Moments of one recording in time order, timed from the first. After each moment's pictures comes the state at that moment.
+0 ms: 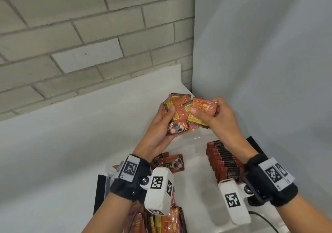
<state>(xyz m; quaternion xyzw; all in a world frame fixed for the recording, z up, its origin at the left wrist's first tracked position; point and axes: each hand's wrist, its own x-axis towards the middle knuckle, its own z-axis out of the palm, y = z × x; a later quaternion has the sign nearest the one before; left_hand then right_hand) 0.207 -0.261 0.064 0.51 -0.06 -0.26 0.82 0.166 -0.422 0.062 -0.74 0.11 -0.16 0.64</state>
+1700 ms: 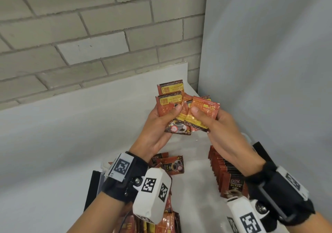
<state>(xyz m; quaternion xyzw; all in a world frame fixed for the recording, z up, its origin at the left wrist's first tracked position) 0.208 -0.262 0.067 0.48 -0.05 -0.20 0.85 0.159 -0.406 0.065 -0.60 0.08 -0.05 0.79</state>
